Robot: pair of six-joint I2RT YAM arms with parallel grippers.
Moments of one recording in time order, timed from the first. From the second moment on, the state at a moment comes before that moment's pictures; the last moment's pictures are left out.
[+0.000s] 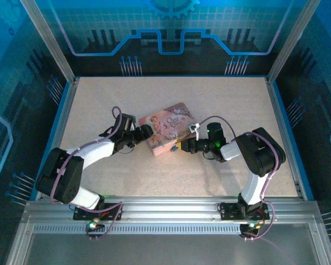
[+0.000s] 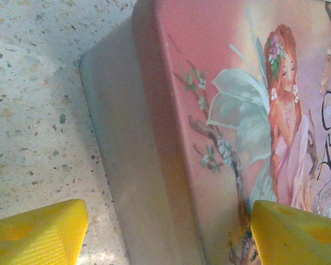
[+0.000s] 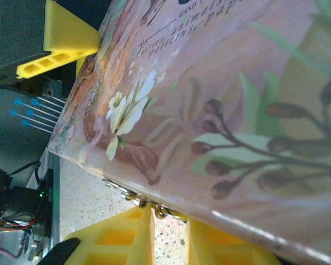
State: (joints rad) left arm -0.33 1.48 0.72 -0.06 0.24 -0.85; right arm 0.38 1.81 0.56 0.69 -0.84 0.46
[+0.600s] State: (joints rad) left arm -0.33 1.47 0.71 -0.06 0.22 -0.85; right arm 0.38 1.79 0.55 0.66 -0.83 0.45
